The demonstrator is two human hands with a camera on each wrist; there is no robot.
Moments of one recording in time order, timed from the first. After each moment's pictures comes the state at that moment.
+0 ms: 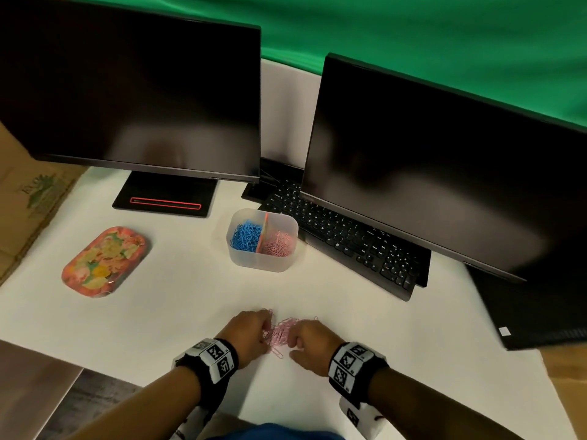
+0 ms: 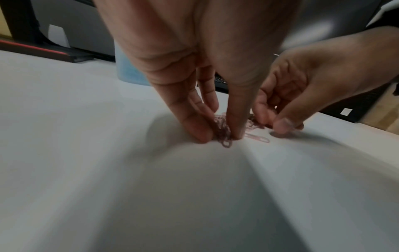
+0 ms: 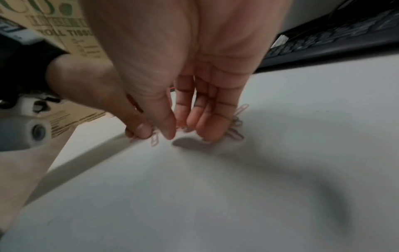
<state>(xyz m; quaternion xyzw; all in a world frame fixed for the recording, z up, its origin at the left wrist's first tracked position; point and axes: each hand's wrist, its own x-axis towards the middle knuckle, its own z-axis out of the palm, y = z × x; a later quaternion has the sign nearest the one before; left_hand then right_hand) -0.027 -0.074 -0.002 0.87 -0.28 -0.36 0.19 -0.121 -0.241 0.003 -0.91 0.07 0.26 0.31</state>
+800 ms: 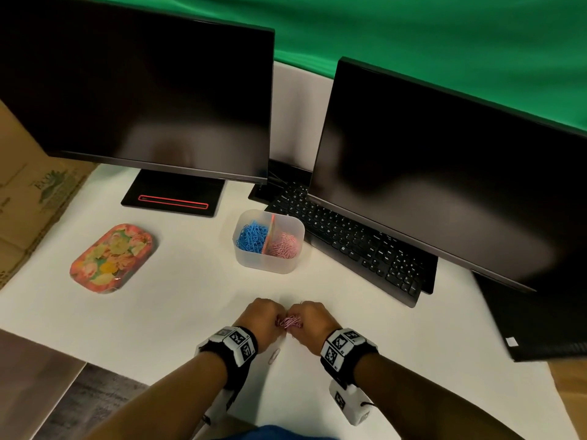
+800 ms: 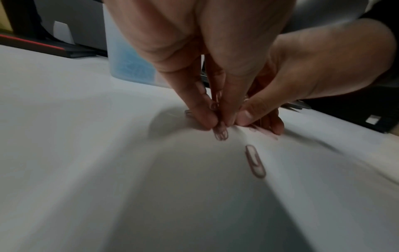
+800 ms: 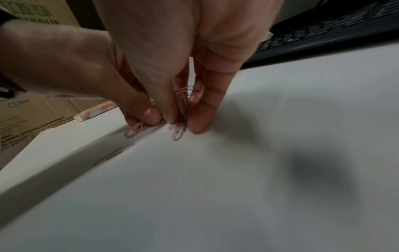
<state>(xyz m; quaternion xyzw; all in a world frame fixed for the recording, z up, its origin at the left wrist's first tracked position) -0.020 -0.103 0.009 0.88 -0.29 -0.32 0.21 -0.087 -0.243 -0.001 -0.92 0.12 0.19 0.32</state>
